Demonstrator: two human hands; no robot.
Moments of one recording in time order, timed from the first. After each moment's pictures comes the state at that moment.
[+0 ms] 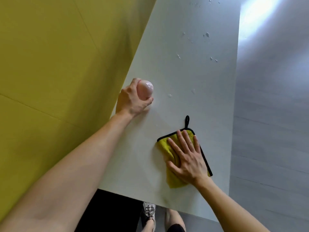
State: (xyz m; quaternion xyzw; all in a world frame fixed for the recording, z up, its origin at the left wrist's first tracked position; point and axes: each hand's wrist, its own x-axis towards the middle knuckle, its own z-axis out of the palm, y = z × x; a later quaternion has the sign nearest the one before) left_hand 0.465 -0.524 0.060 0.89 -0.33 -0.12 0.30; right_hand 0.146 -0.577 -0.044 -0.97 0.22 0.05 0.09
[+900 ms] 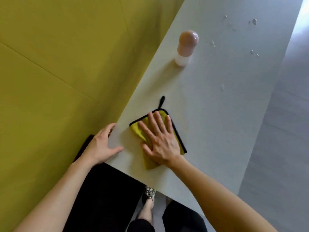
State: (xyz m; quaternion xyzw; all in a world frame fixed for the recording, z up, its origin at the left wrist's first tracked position) left_hand 0.426 -0.275 -0.001 0.90 -0.19 -0.34 0.18; right_hand 0.276 -0.512 -0.031 -0.99 0.05 0.08 0.14
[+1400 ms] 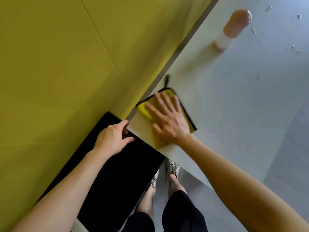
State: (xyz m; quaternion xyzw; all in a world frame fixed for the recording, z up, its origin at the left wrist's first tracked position) left_hand 0.378 -0.192 -0.001 0.92 -0.16 -0.33 0.12; right_hand 0.311 -0.443 -0.029 -0.99 -0.03 0.07 0.09
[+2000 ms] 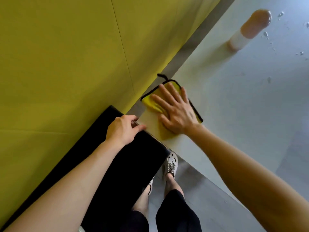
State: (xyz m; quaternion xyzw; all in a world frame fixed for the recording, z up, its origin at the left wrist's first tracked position) left_hand 0.387 -0.190 -0.019 0.92 -0.11 -0.30 0.20; right_hand 0.340 -0.439 -0.028 -0.99 -0.06 0.04 0.08
